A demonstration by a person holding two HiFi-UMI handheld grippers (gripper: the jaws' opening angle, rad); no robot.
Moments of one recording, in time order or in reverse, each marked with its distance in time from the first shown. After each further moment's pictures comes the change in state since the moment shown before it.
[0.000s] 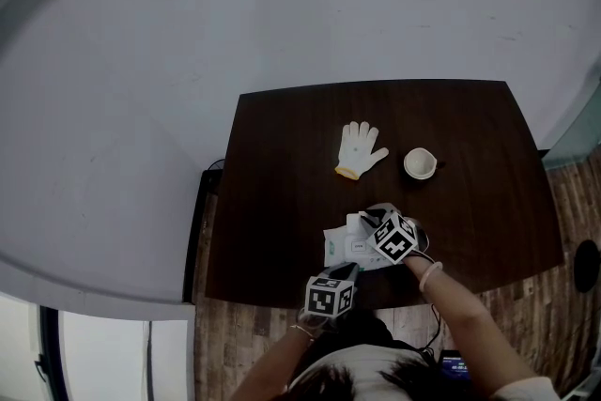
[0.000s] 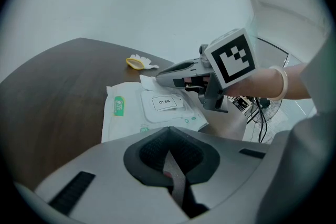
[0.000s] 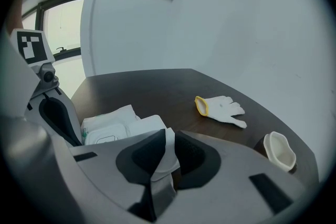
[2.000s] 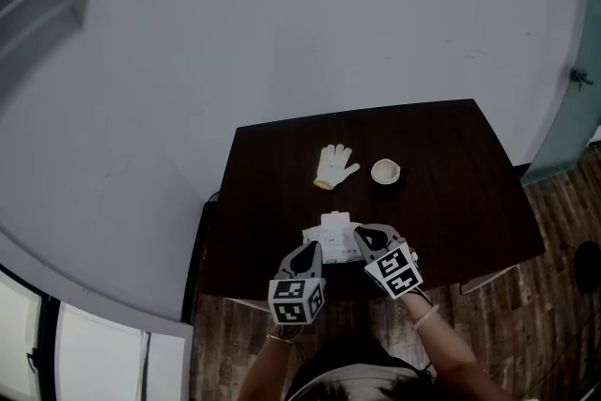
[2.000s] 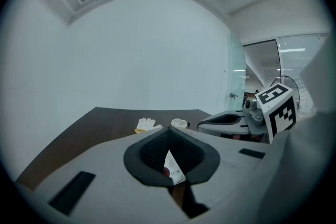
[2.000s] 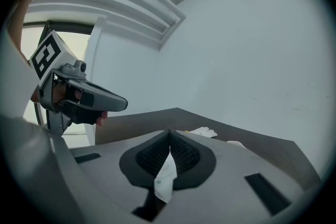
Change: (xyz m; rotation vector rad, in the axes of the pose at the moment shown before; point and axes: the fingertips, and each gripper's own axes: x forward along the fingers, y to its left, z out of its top) left arm -0.148 -0.104 0.080 0.225 -0.503 0.219; right arm -0.222 0.058 0.016 0.139 -0.424 -0.170
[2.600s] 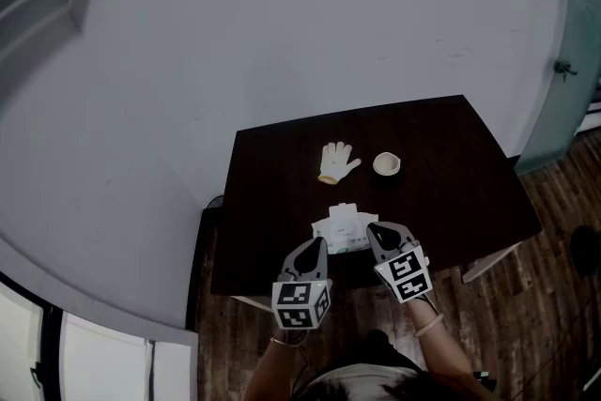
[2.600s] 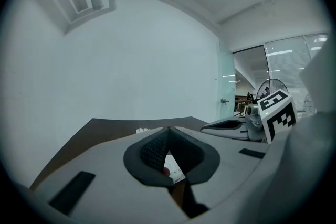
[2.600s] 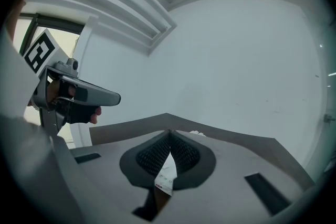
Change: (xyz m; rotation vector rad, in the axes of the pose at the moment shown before) left arm -0.073 0.005 0.027 0.053 -0.091 -0.075; right arm -0.044 0.047 0.031 0.052 -0.037 -0.175
